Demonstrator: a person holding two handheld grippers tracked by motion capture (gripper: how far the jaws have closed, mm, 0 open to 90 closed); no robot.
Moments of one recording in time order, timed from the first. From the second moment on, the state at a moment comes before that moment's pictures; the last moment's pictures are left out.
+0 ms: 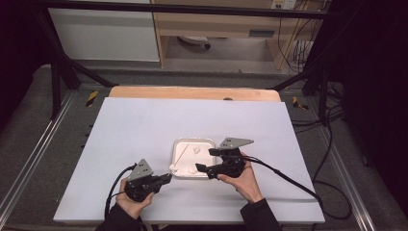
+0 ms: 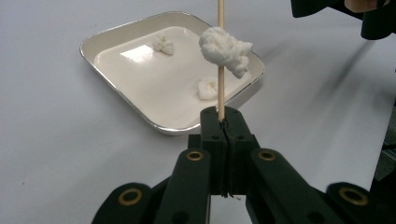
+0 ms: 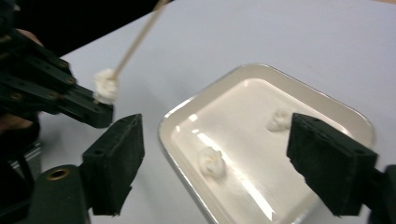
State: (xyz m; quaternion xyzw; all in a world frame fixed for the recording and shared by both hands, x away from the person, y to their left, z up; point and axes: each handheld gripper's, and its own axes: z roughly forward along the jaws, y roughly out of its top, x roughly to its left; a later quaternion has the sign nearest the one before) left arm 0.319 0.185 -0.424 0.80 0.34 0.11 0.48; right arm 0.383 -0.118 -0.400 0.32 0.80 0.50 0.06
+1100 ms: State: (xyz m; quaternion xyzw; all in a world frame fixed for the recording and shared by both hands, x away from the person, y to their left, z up) left arm 0.323 0.205 -0.425 0.80 0.36 0.11 0.47; right arm 0.427 -0.091 -0.412 0.36 0.82 0.42 0.13
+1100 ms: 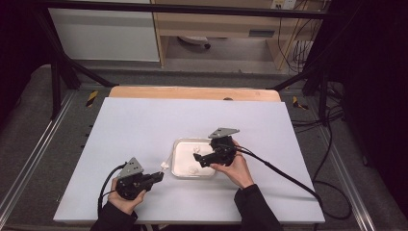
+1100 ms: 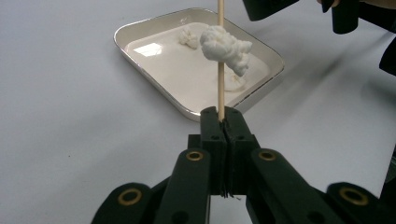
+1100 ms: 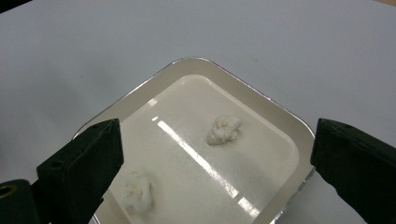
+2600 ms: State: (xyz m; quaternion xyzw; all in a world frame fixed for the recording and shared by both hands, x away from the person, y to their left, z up) left arm 0.323 0.204 -0.426 0.80 0.36 0.11 0.47; right arm 0.455 -0.062 -0.451 0.36 0.84 0.37 0.15
